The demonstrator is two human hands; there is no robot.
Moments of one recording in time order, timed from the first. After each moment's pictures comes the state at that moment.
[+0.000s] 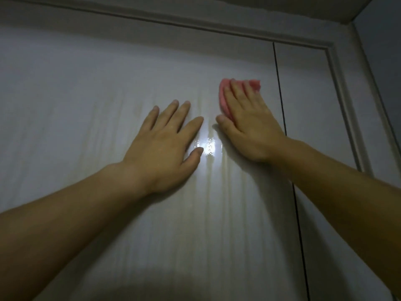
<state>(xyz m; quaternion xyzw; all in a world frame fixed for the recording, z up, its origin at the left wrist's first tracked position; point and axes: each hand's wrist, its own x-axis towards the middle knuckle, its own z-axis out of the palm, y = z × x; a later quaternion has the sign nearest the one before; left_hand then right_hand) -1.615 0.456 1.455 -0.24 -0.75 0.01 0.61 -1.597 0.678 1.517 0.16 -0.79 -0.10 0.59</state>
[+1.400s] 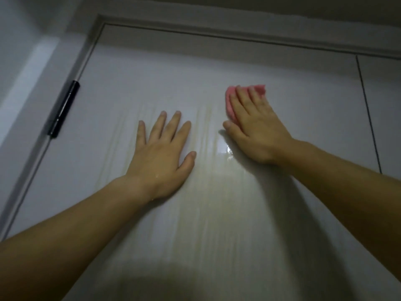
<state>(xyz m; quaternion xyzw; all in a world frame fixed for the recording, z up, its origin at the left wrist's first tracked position) -1.629 0.287 1.422 -0.14 -0.79 -0.06 0.60 -1.610 0.515 1.519 0.19 -0.79 -0.14 0.57</state>
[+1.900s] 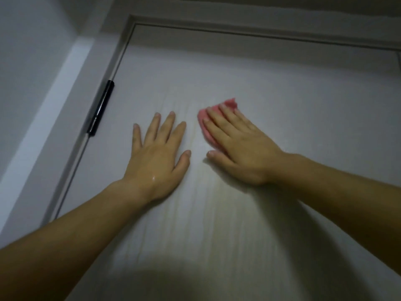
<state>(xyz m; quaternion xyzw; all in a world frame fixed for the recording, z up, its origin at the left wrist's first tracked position) -1.638 0.218 1.404 -0.12 -0.78 -0.10 0.61 -1.617 0.437 1.482 0.29 -0.76 -0.25 0.53</state>
